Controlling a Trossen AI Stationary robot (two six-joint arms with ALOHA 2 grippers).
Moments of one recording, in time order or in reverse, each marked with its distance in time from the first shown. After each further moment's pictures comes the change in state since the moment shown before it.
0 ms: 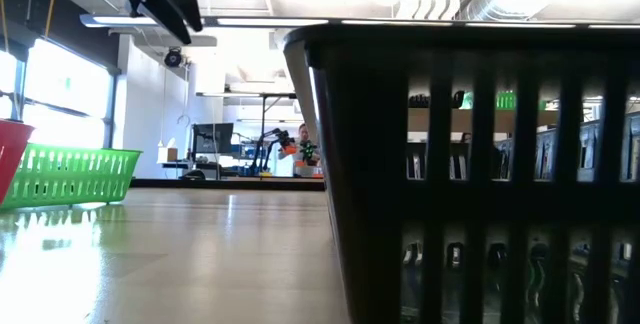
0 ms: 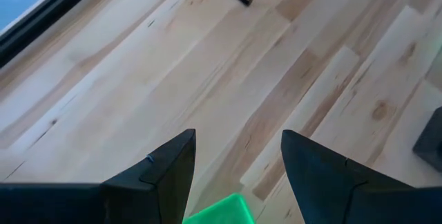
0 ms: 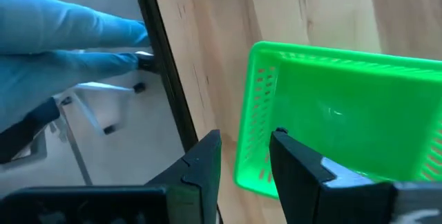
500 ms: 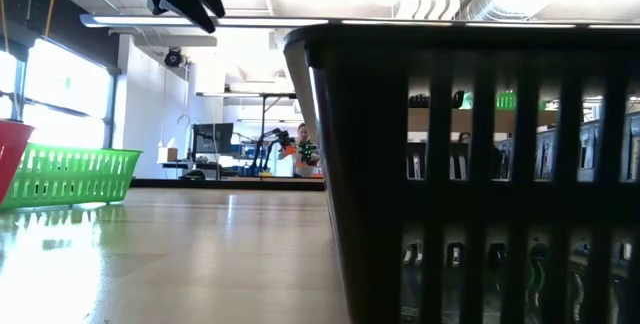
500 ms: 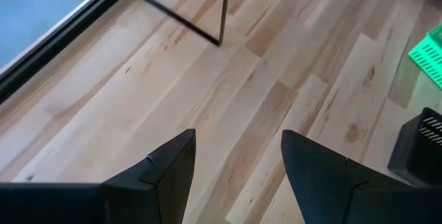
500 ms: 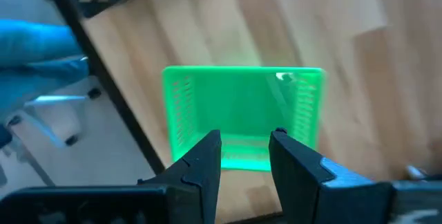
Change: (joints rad) left arm 0.000 0.000 0.000 0.149 0.005 0.108; right arm -0.188 0.000 0.274 -0.497 -0.018 -0.083
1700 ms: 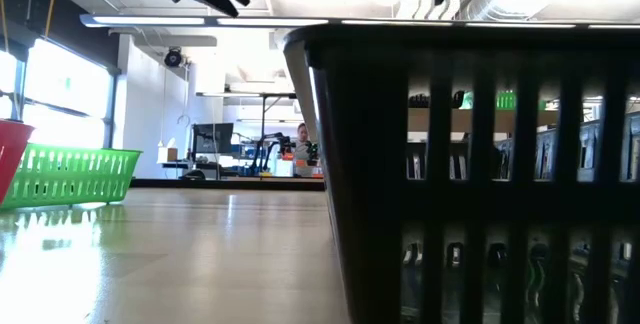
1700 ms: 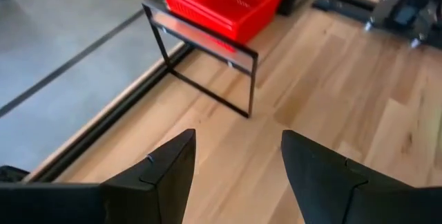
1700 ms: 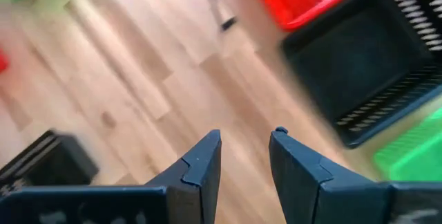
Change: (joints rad) left arm 0.001 0.000 0.000 0.190 -0.204 0.143; right arm -0.847 0.012 0.512 -0.307 0.160 -0.611
